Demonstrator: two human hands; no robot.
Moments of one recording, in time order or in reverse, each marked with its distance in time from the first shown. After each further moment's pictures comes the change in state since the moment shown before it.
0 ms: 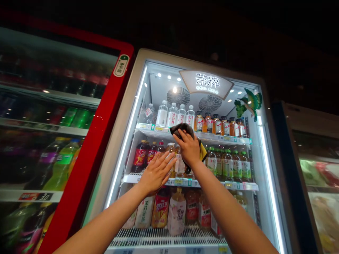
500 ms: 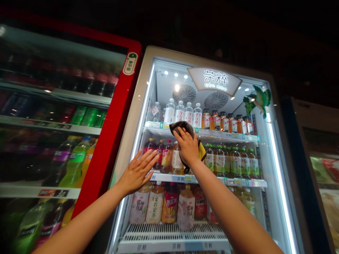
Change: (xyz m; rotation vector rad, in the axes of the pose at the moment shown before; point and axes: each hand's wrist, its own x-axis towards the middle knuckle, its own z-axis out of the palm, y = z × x) left_hand -0.079 -0.079 -0.031 0.001 -0.005 -0.024; right_hand 0.012 -0.054 0.013 0.052 -0.027 0.050
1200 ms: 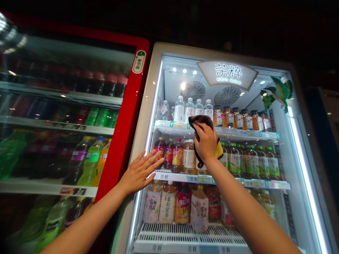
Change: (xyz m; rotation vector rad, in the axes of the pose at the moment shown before) left_hand -0.033 -0.034 -0.010 0.008 -0.075 0.063; right_hand 0.009 0.000 0.003 0.115 0.275 0.175
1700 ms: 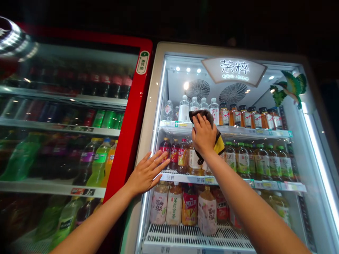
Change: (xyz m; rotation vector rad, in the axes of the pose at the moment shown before) left_hand -0.001 0.001 -0.002 0.011 -0.034 0.006; right_hand 0.020 -0.022 0.020 -0.116 -0.030 -0.020
